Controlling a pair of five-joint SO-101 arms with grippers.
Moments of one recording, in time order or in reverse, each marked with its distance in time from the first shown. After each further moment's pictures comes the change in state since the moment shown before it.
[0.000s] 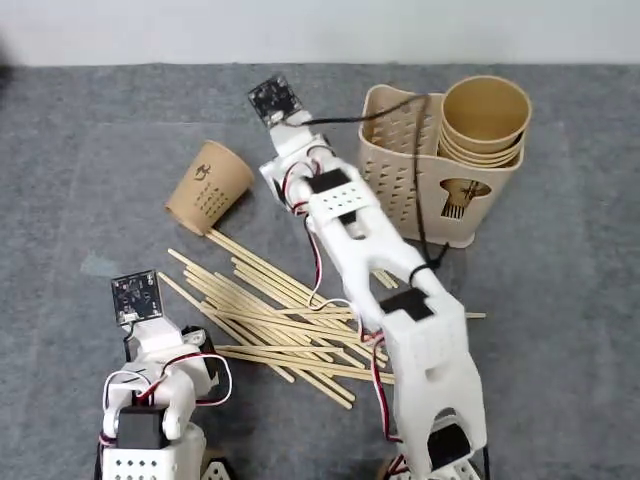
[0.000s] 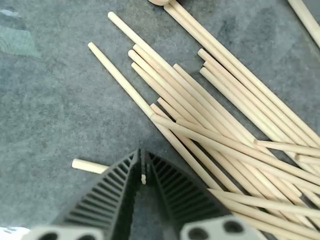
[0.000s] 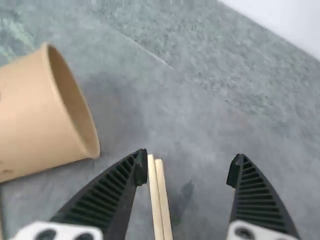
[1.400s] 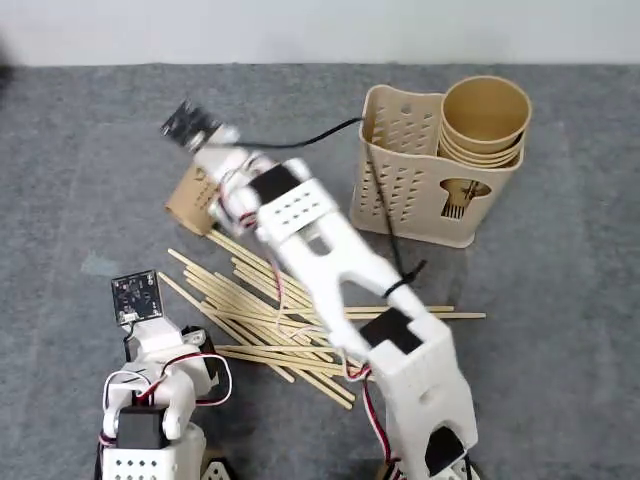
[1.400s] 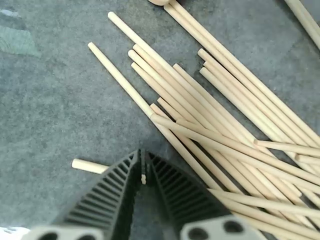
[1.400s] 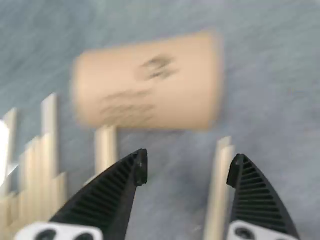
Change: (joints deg) left arm 0.0 0.0 0.0 0.0 0.0; right arm -9.6 -9.2 -9.4 29.0 7.4
